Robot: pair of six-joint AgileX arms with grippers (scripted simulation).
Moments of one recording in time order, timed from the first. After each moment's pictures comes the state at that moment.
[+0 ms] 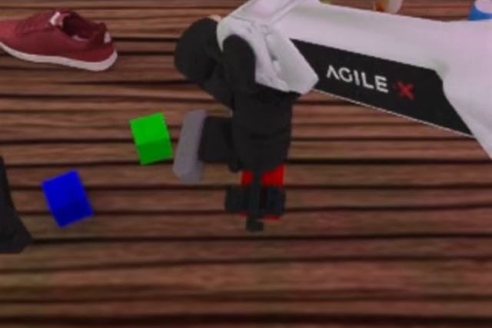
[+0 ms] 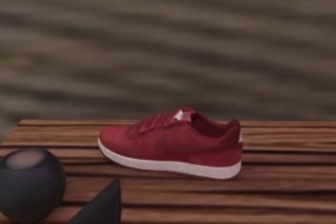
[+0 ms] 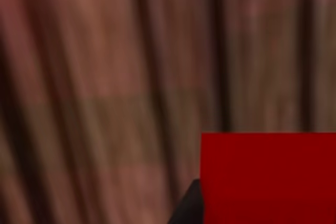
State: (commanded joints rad) left arm 0.00 0.00 0.00 0.00 0.00 0.00; right arm 0.80 2.27 1.89 -1.20 -0.01 -0.64
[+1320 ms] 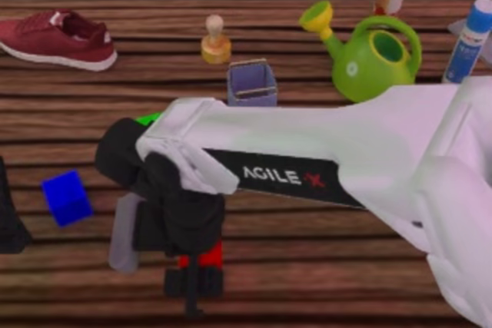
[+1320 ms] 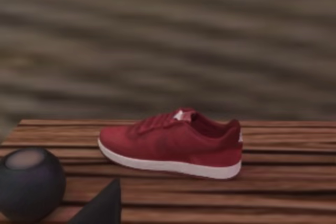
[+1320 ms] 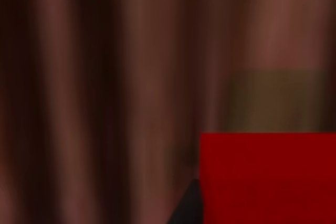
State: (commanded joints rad) left arm 0.00 0.00 0.00 0.00 0.00 0.00; right arm 1.00 2.38 1.84 -1.02 0.00 -0.56
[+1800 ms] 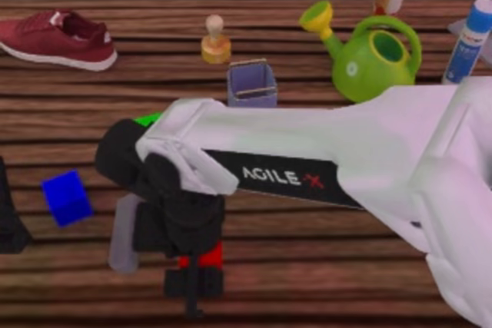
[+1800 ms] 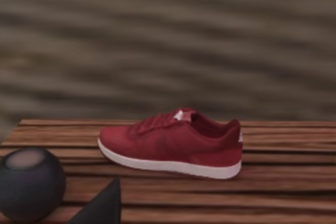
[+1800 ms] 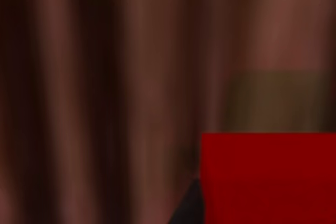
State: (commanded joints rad) left arm 0.00 0.00 0.00 0.00 0.00 0.00; right arm 1.00 2.38 1.84 -1.02 0.00 -0.56
